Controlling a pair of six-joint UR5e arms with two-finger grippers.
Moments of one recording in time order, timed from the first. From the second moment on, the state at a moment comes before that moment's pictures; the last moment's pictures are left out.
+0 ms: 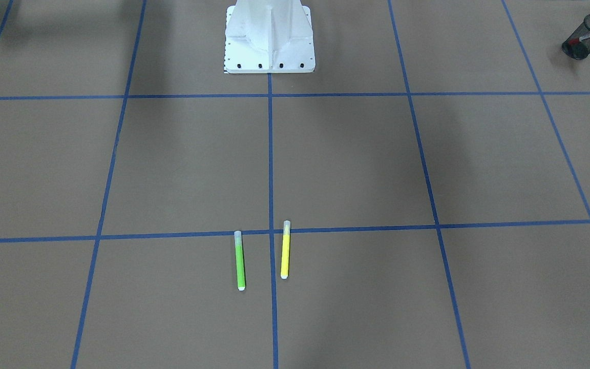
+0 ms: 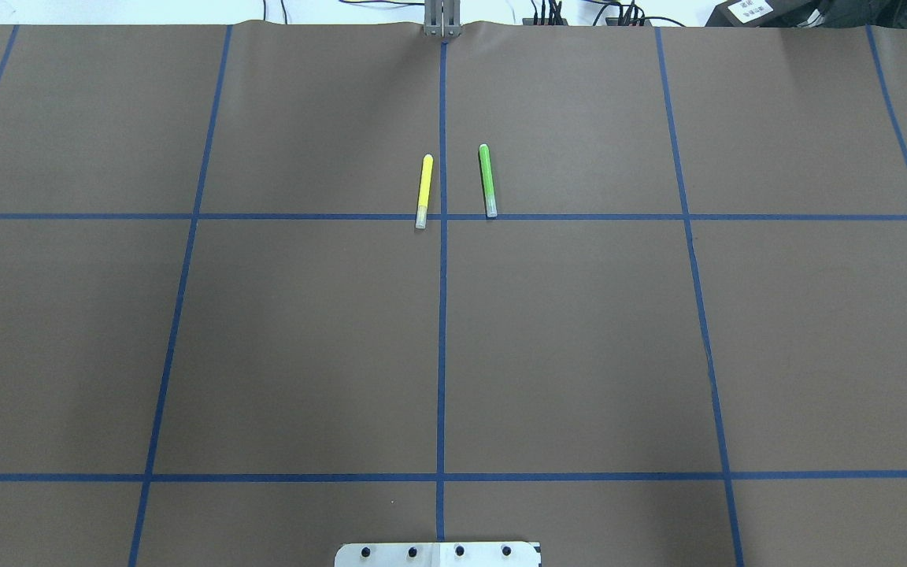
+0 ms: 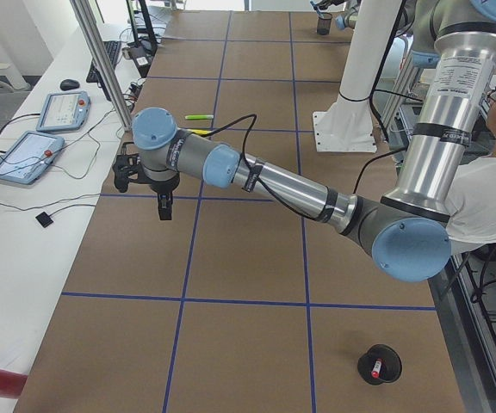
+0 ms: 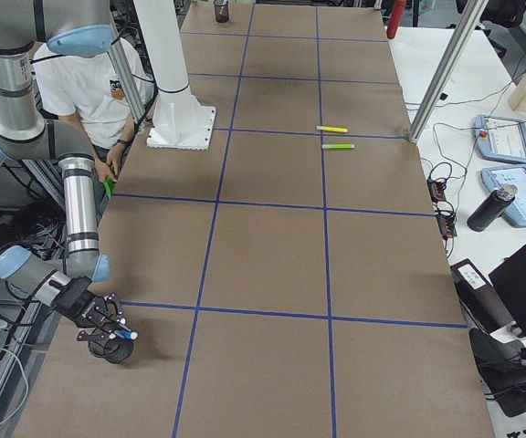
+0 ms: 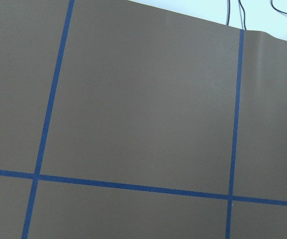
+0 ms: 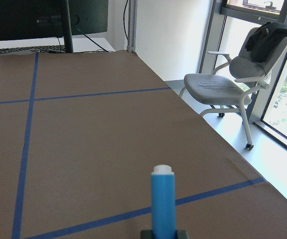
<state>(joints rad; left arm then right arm) -1.54 -1.82 -1.70 -1.56 -2.51 -0.44 2.58 -2.52 1.42 0.03 2.38 -0.09</state>
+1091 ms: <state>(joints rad) -1.54 -1.83 -1.70 -1.56 -2.52 -0.50 2.58 -2.52 1.45 0.02 2.39 -0.11</state>
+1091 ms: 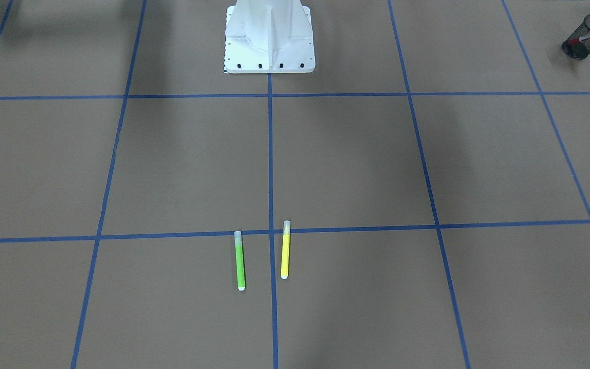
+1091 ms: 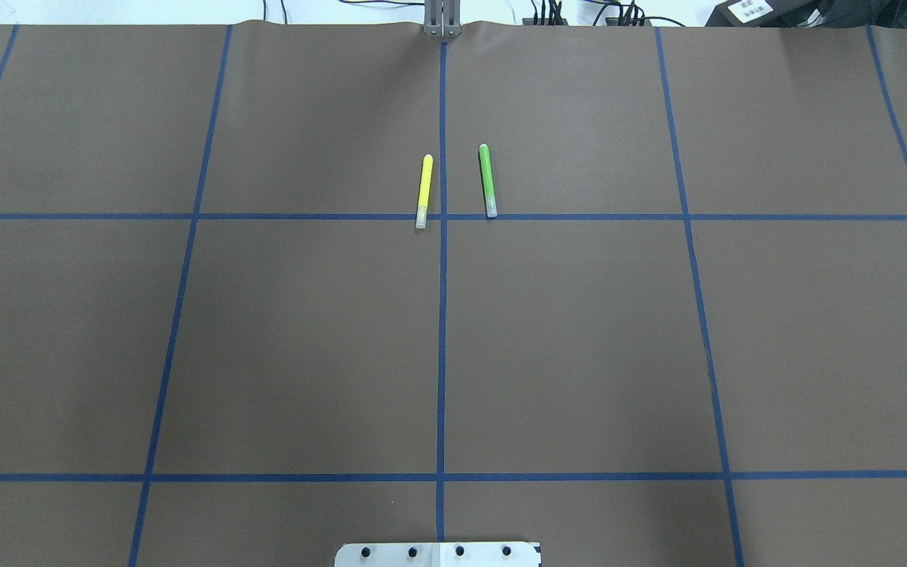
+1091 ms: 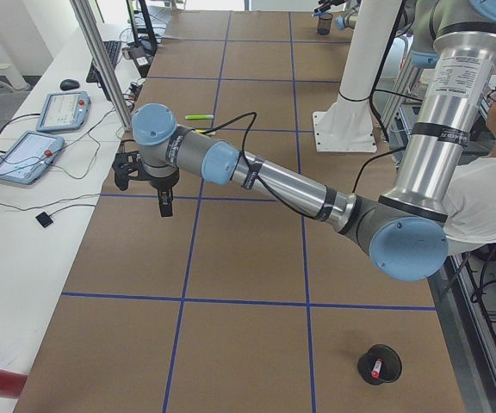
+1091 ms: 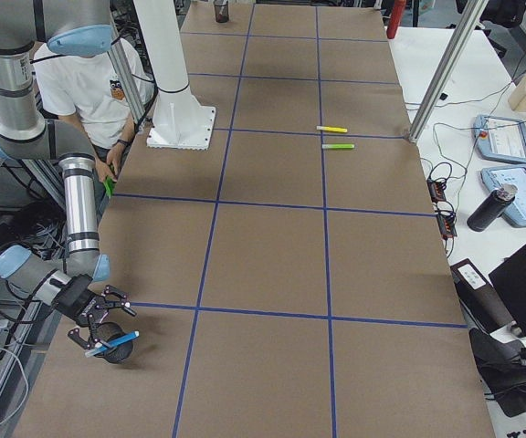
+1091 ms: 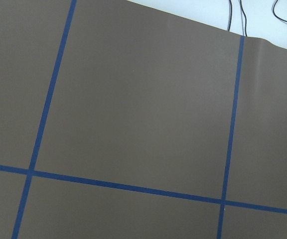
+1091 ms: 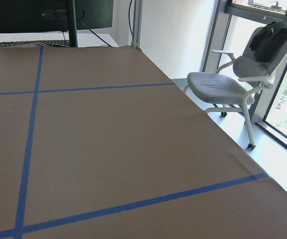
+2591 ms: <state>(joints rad) -1.53 -1.82 -1.70 -1.56 -2.51 -0.49 1.90 -1.84 1.67 -1.06 2.35 0.00</state>
